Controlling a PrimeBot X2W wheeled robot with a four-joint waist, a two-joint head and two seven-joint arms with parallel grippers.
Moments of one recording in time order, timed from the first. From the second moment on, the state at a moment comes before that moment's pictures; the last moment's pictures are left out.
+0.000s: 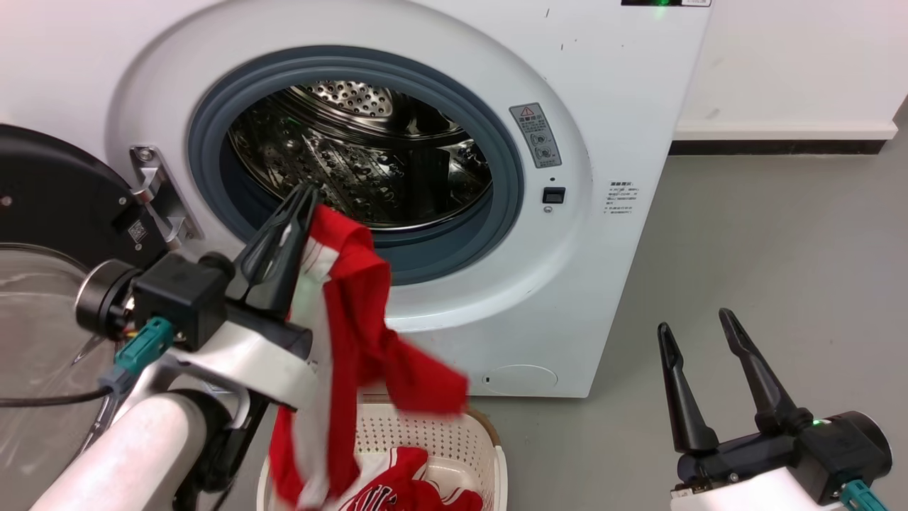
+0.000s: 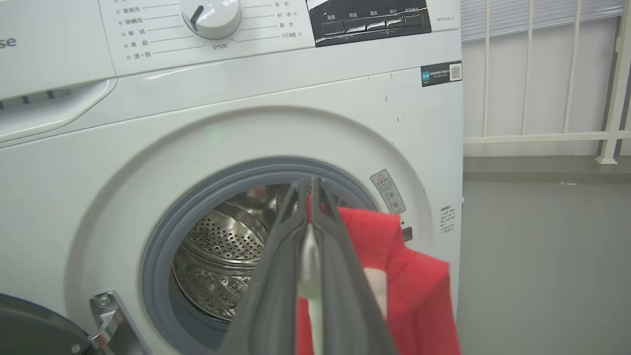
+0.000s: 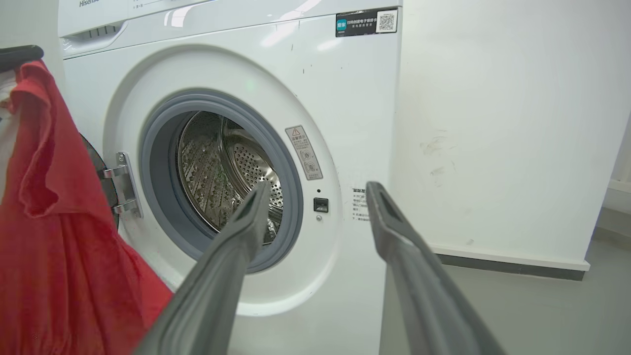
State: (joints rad) left arm -0.40 0.63 -0.55 -0.23 -0.56 0.22 -0.05; right arm 0.08 -0.05 0.12 -0.14 0.08 0.13 -0.26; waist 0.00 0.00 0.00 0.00
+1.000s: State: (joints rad) left arm -0.24 0.56 -0.66 0.14 -0.63 0.14 -0.14; right arm -0.02 -0.05 0.15 -0.16 0.06 0.13 -0.26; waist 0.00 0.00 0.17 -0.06
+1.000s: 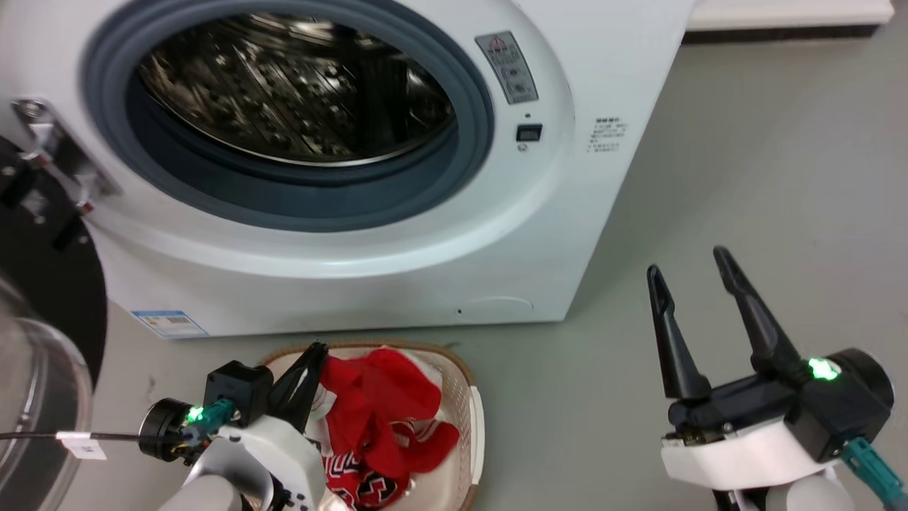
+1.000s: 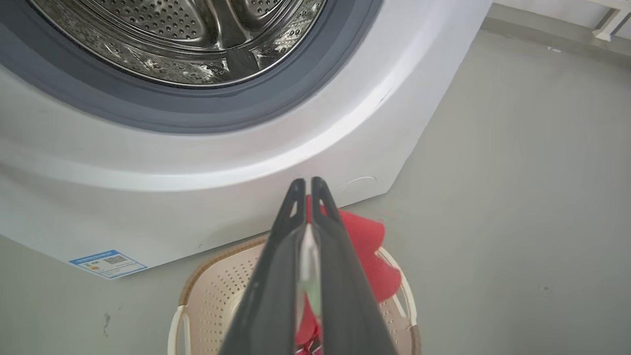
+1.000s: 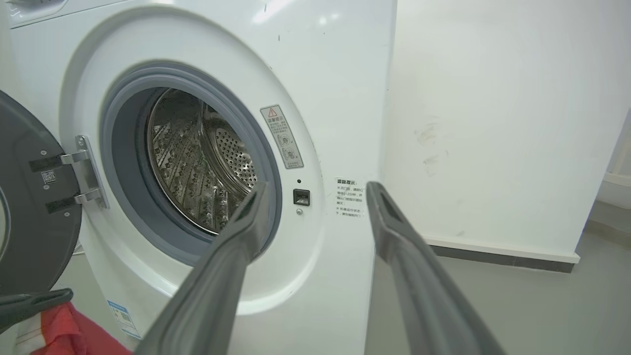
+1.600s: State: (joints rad) left arm -0.66 0.34 -0.75 0.95 -0.56 -0.06 -0.21; right arm -0.24 -0.05 0.14 -0.23 0.06 0.13 -0.26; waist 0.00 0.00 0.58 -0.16
